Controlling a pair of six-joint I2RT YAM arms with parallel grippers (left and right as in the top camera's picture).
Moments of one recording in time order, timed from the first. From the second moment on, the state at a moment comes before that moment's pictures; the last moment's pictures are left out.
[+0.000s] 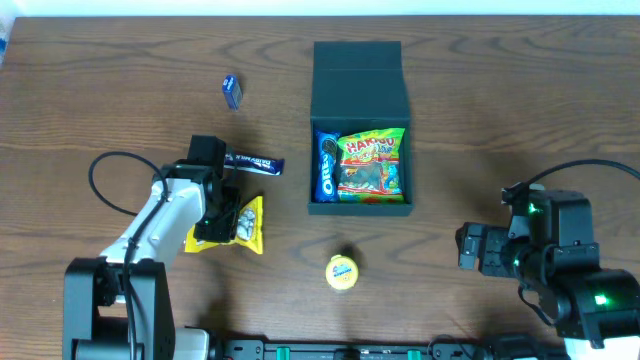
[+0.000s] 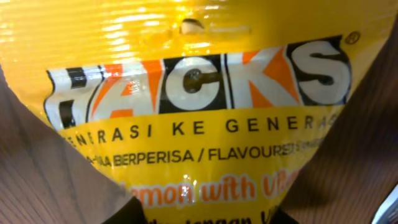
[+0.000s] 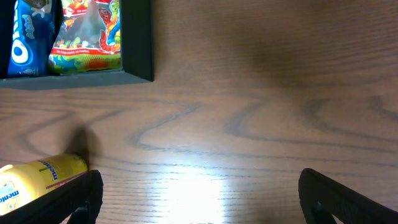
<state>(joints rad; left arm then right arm) -0.06 1.57 0.84 -0.80 0.07 -1.50 0.12 0.81 0.89 -1.15 -0.07 0.25</state>
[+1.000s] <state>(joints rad) -0.06 1.58 0.94 -1.02 0.08 -1.25 0.12 0.81 0.89 -1.15 -0.07 0.25</state>
